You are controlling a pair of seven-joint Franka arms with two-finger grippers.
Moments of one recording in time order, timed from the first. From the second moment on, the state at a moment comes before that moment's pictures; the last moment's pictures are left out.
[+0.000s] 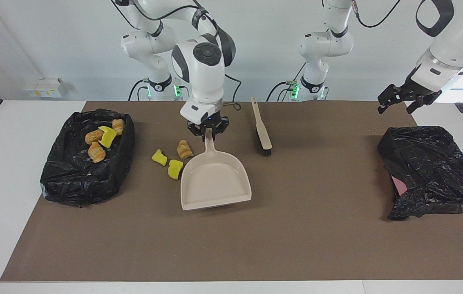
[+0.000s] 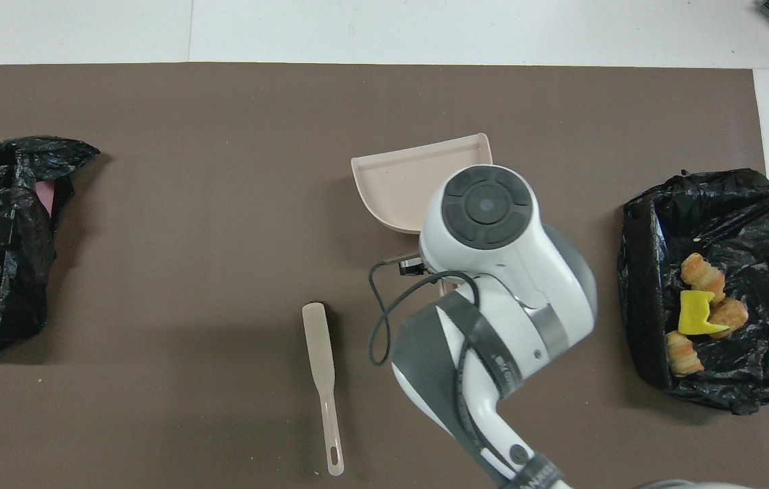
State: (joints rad) left arm 0.01 0.00 0.03 -1.58 -0.03 1.50 0.08; right arm 0.42 0.27 0.15 -1.67 -0.07 1.90 0.47
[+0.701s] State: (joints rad) left arm 0.01 0.00 0.03 -1.58 -0.03 1.50 0.08; right arm 0.58 0.65 0.14 -1.37 -0.17 2.08 0.72
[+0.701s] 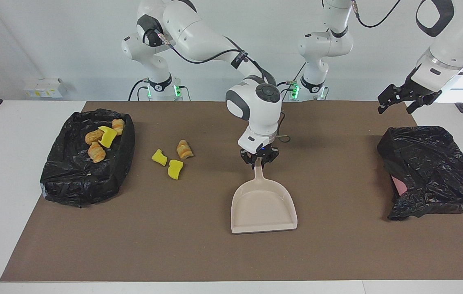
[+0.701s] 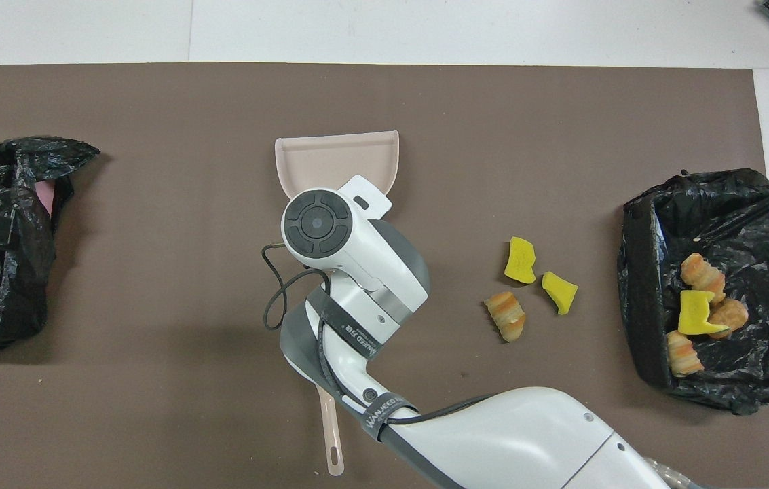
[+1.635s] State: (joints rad) left arm 0.00 0.00 0.02 -1.58 -0.03 1.50 0.08; right arm 0.65 0.20 0.20 -1.76 -0.05 2.01 0.72
